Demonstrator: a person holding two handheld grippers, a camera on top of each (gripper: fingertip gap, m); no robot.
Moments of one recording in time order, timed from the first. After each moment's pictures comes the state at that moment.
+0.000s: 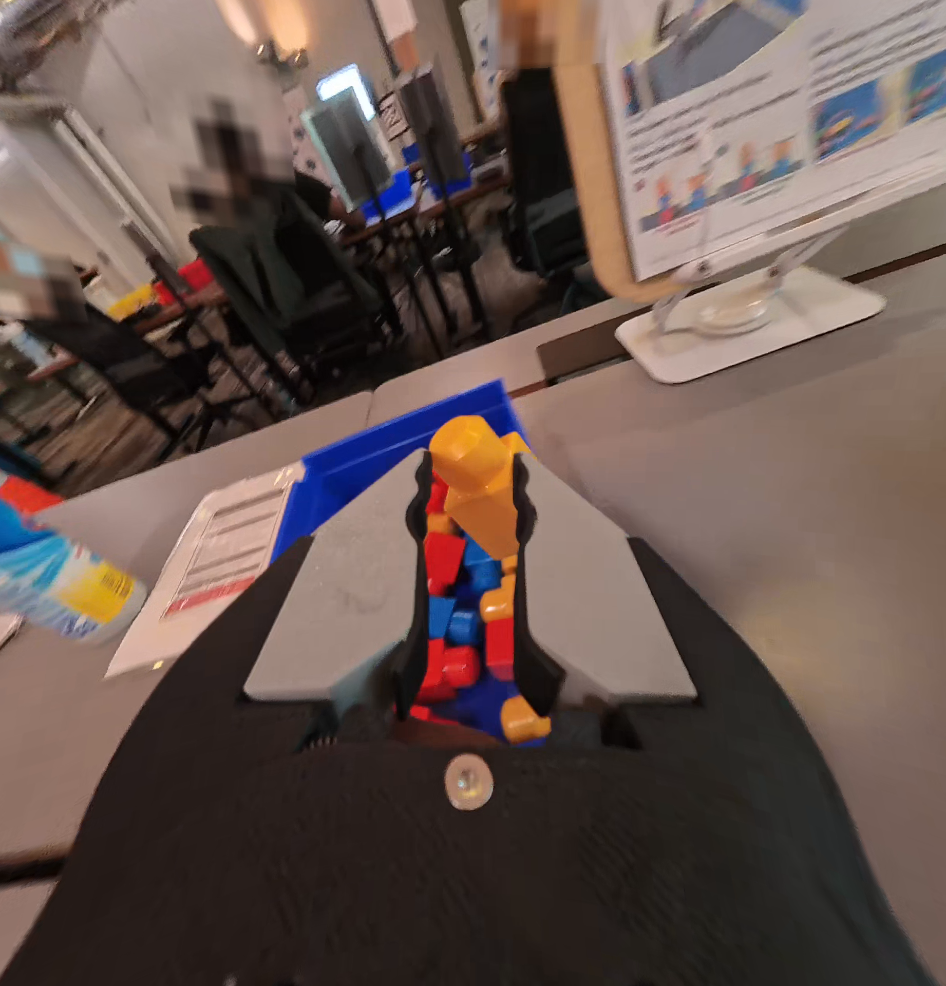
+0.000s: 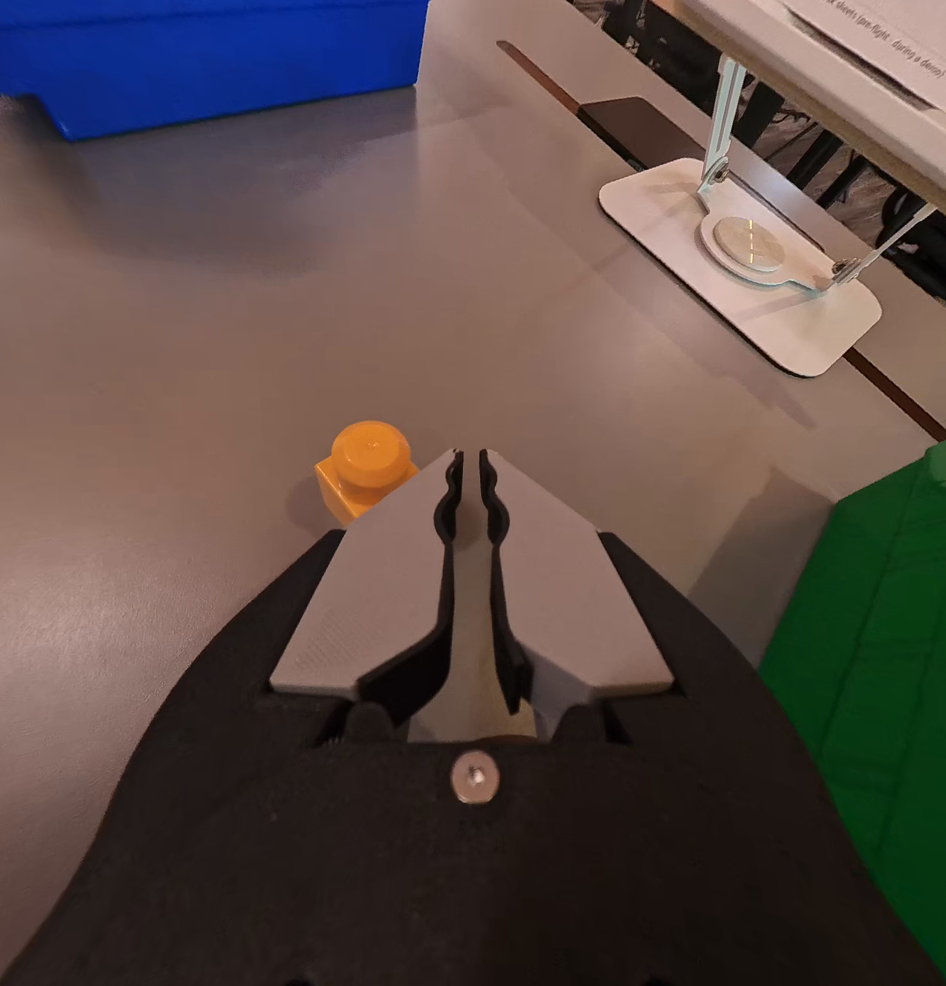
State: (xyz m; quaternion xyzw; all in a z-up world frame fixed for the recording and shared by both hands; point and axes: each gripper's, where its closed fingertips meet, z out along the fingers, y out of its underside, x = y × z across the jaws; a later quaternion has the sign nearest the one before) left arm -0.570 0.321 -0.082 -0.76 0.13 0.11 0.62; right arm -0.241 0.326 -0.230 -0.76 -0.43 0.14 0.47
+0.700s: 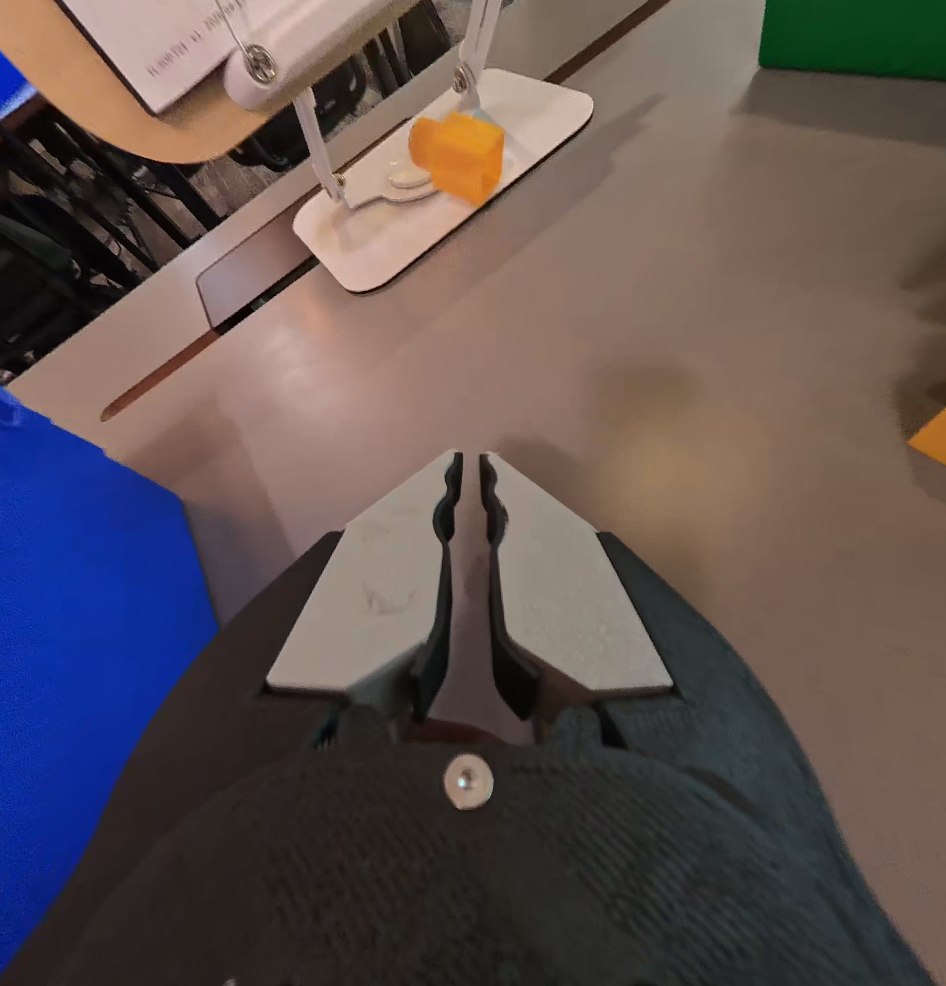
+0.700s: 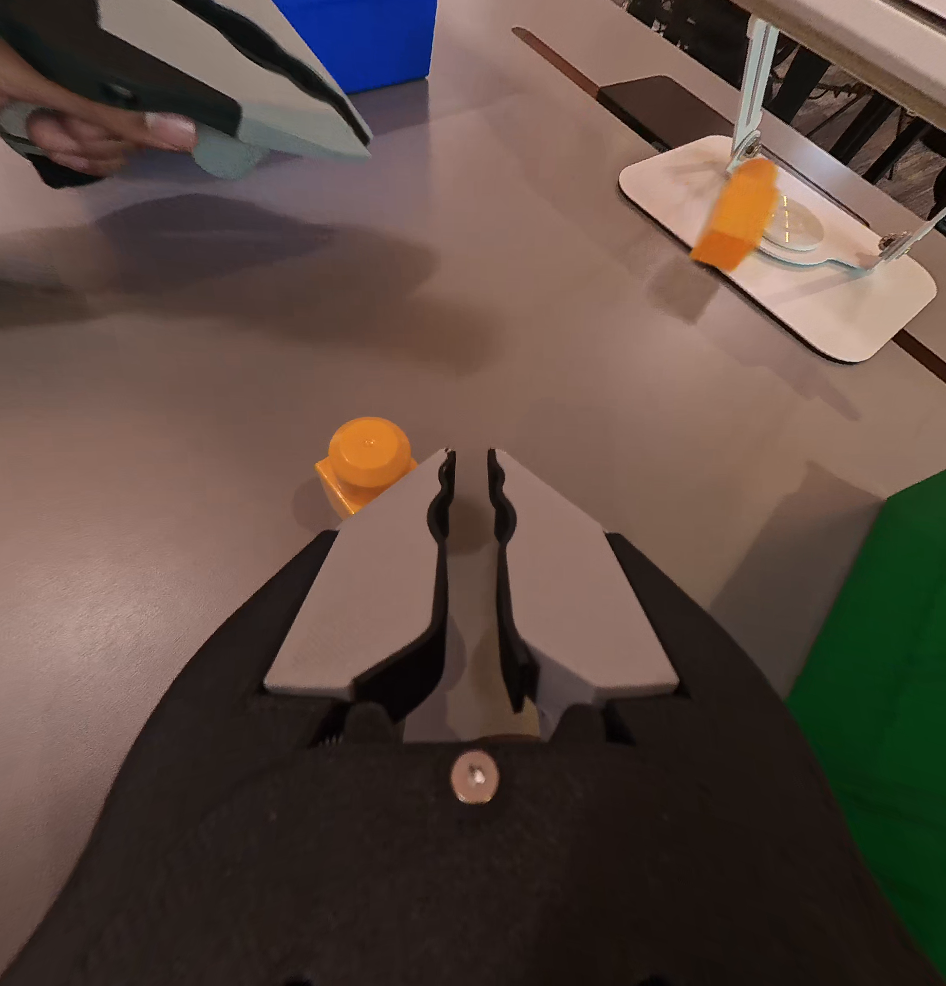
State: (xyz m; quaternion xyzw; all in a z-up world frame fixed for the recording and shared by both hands) left arm -0.400 0.387 -0.232 -0.81 0.31 0.00 0.50; right arm -0.244 0.328 -0.239 -0.76 -0.42 0.16 0.46
